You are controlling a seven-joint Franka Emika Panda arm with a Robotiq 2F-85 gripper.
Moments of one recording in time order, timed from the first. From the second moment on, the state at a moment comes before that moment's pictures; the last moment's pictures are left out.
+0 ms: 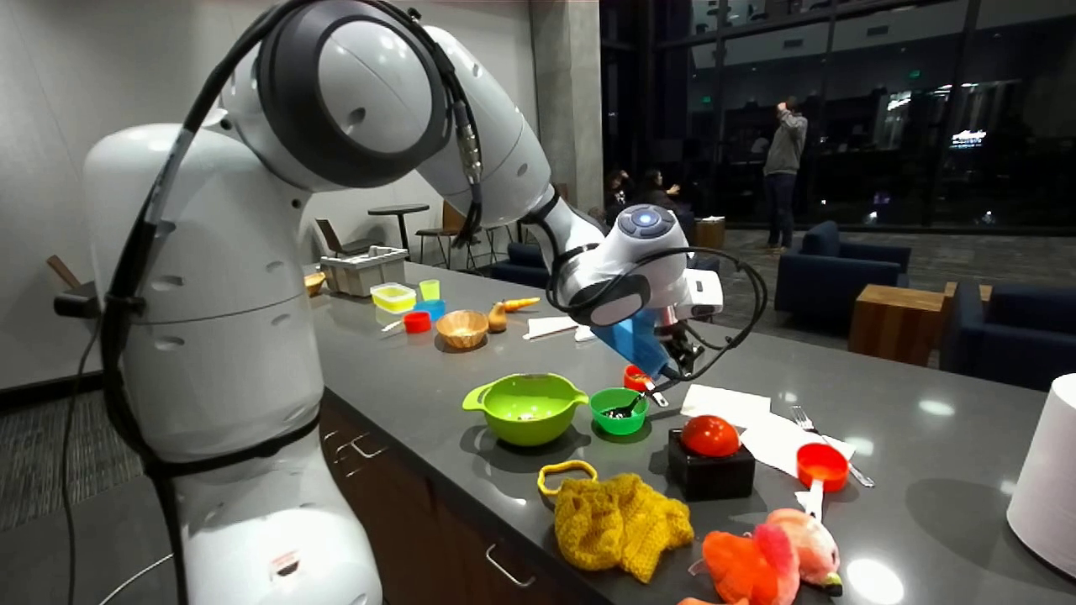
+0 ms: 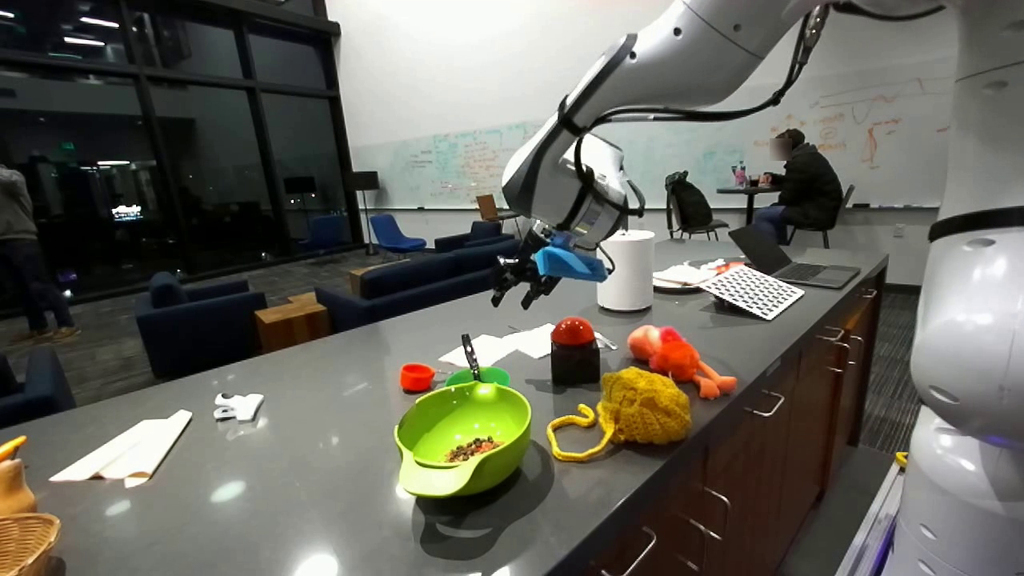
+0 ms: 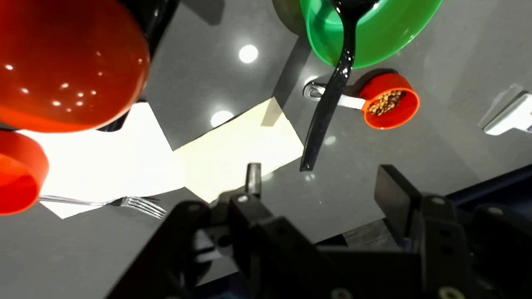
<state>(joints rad) -0.08 0.04 0.10 -2.30 0.69 2.89 -0.39</state>
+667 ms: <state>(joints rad) -0.01 -0.08 0.06 -2.30 -0.04 2.41 0.14</state>
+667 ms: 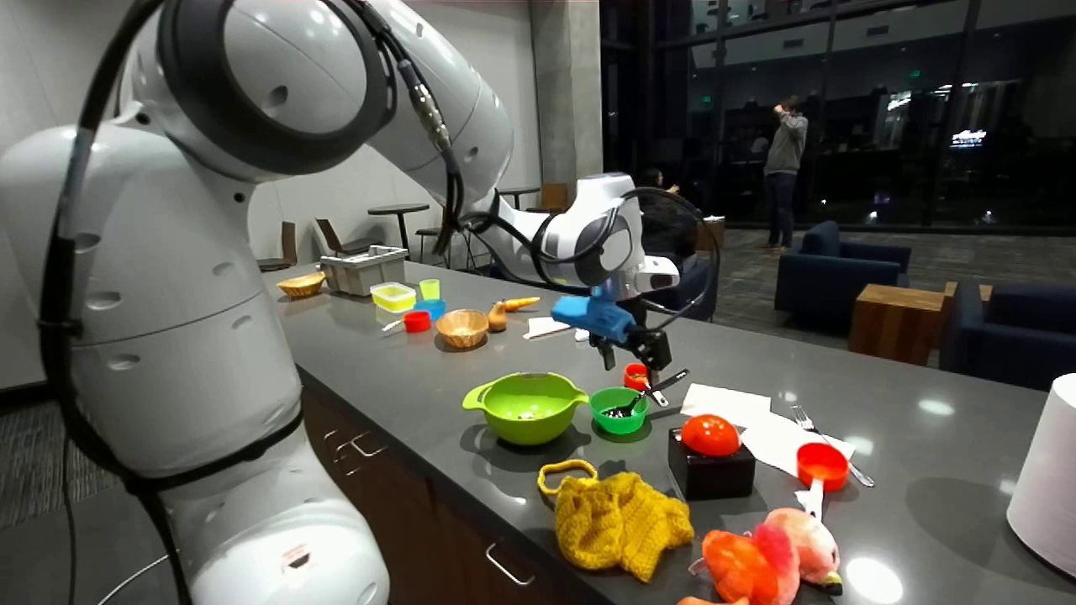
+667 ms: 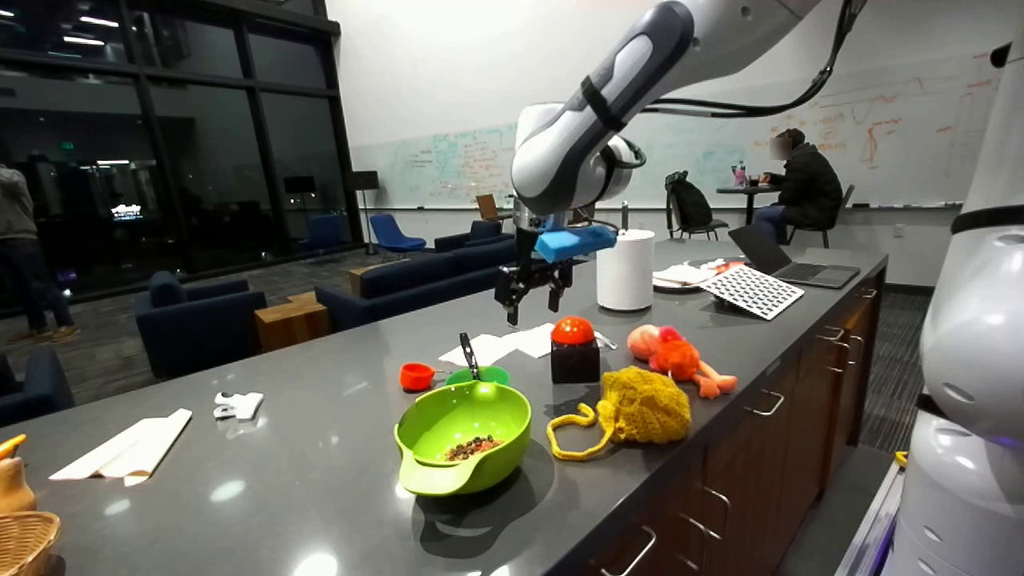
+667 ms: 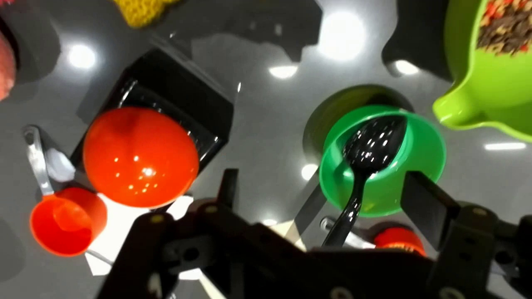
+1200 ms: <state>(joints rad) 0.09 -0.07 0.13 -2.05 -0.05 1.81 0.21</state>
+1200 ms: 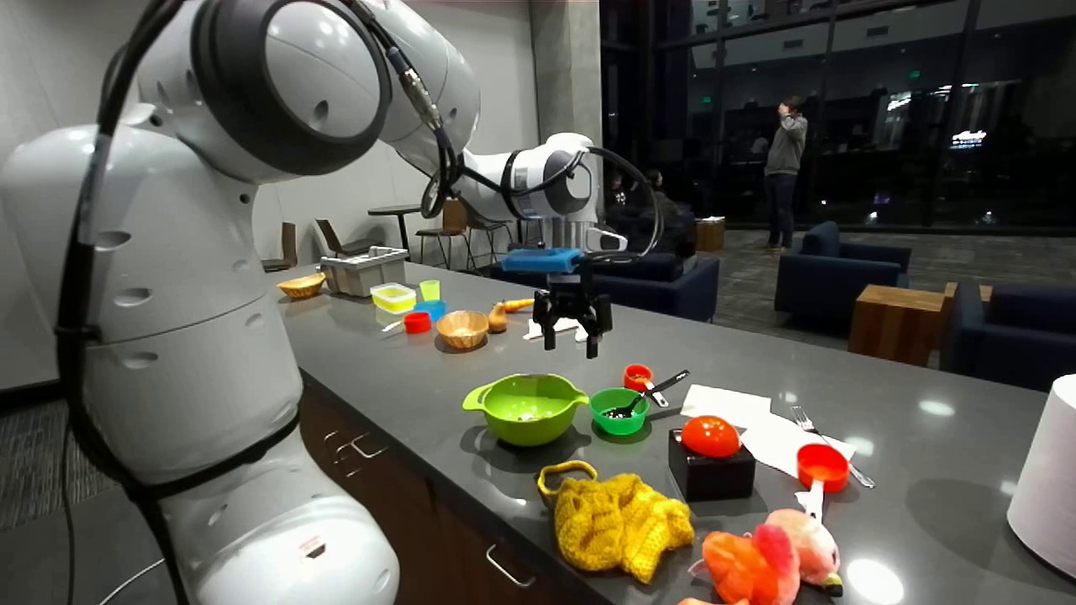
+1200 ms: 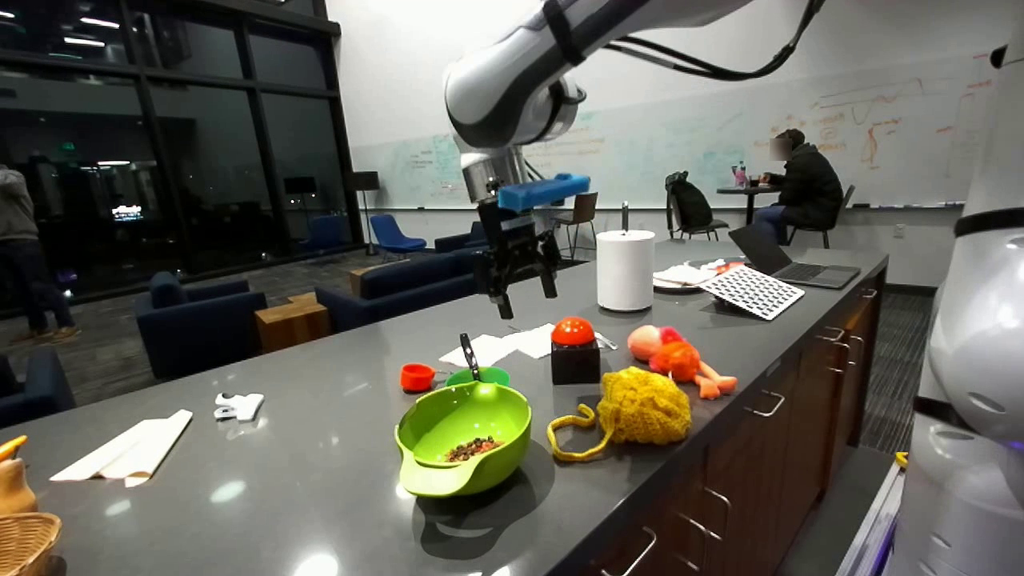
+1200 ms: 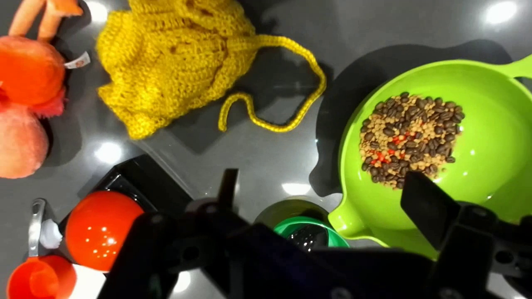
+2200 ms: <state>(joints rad) 0.06 -0.09 0.06 -1.87 -0.23 1.73 0.02</state>
